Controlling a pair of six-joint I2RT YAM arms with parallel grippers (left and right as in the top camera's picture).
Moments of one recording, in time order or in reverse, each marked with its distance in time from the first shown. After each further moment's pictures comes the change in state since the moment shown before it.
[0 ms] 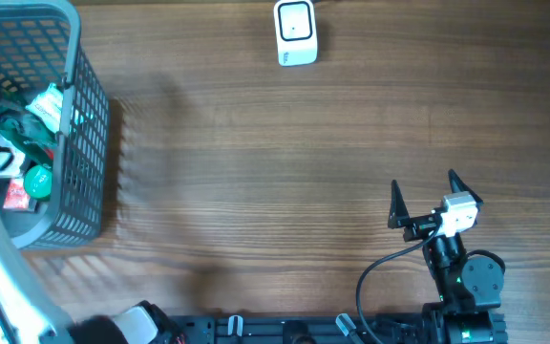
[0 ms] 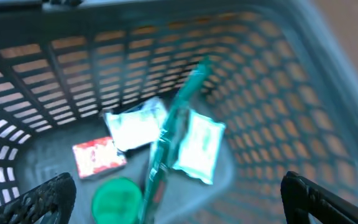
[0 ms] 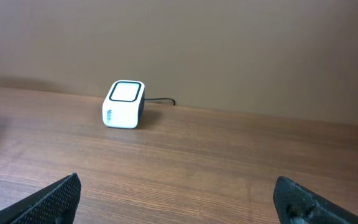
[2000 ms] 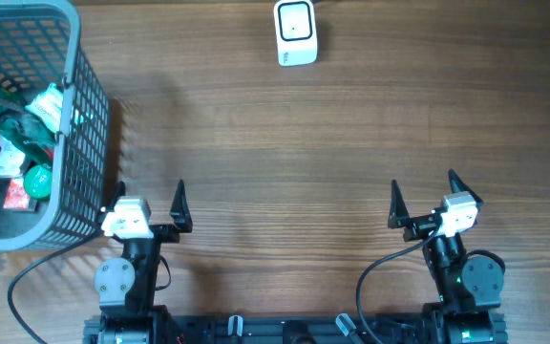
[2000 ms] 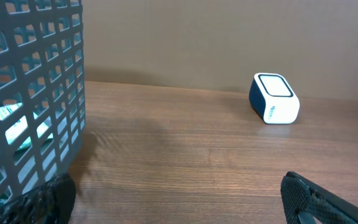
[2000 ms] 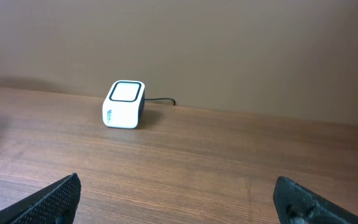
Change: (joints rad) left arm -0.584 -1.422 -1.558 0.843 0.200 0.523; right arm 0.000 0.000 0.000 0.000 0.000 0.000
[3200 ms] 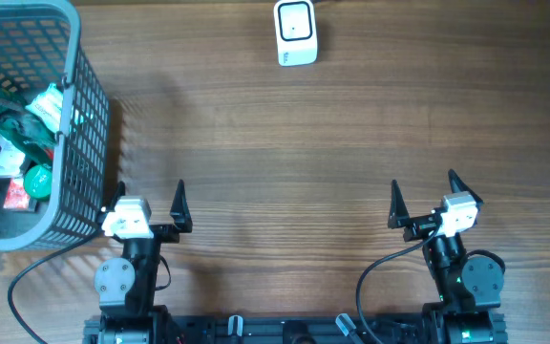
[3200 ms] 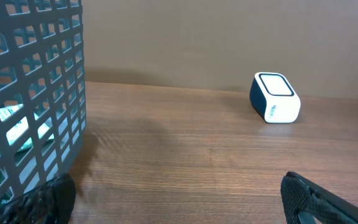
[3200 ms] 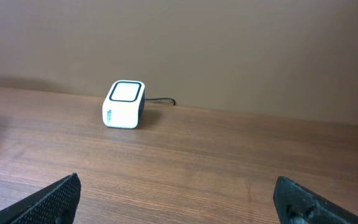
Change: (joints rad) left arm 0.000 0.000 0.000 -0.001 -0.001 0.012; right arm 0.000 0.000 0.000 0.000 0.000 0.000
